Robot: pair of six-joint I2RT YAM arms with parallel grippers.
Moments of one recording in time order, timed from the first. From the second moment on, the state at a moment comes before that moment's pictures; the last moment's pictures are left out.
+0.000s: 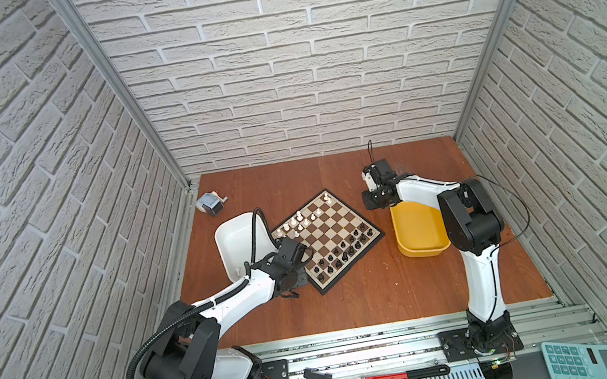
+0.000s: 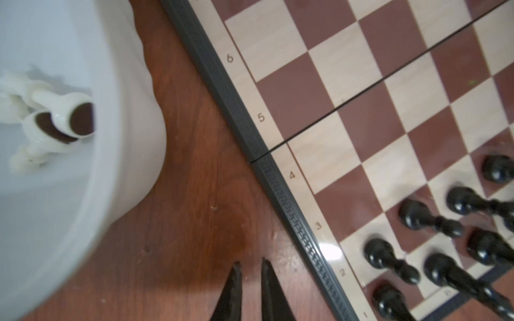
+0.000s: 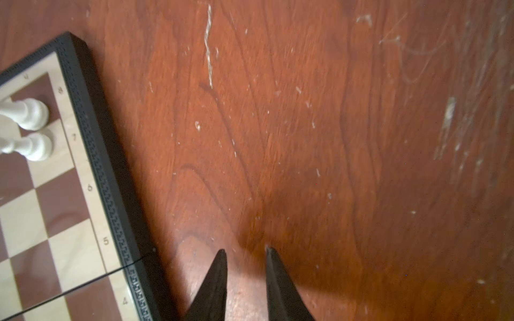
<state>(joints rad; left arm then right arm) -0.65 1.39 0.67 -0.44 -0.19 -0.69 0.25 2.11 1.46 -0.41 -0.04 0.19</state>
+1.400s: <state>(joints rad) -0.99 1.51 0.63 -0.27 -0.45 -0.65 0.27 1.44 0.73 -0.51 -0.02 0.25</state>
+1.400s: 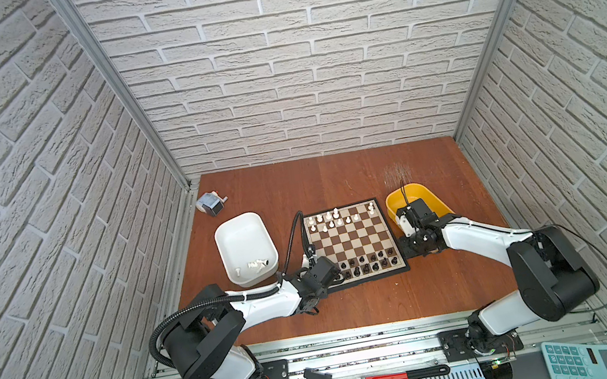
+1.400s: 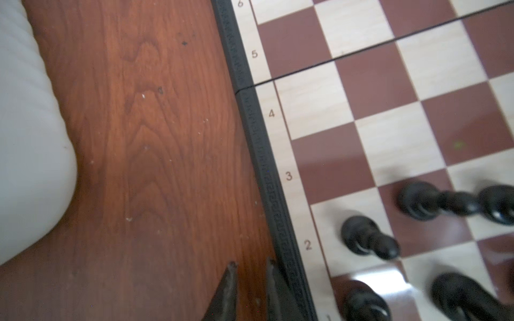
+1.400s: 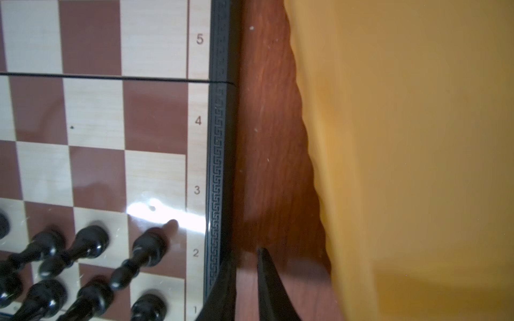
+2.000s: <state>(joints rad) -0.83 1.37 0.93 -0.53 -0.40 -0.63 0.30 1.31 0.92 -0.51 -0.02 0.31</state>
